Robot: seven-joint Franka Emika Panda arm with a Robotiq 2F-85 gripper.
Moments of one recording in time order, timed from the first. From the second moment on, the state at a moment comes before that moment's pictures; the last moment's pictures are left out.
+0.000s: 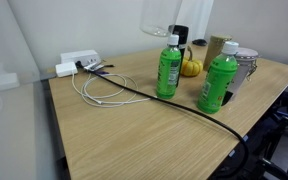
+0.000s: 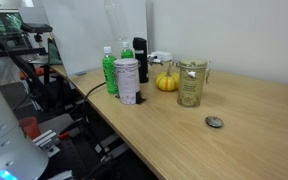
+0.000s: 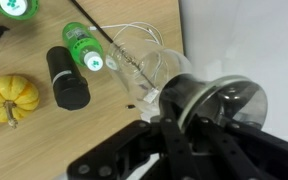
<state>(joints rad) 0.17 -0.48 0.15 -2.19 0.35 2.21 0.54</state>
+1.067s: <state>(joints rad) -0.09 -0.58 0.11 -2.13 0.18 2.21 0.62</state>
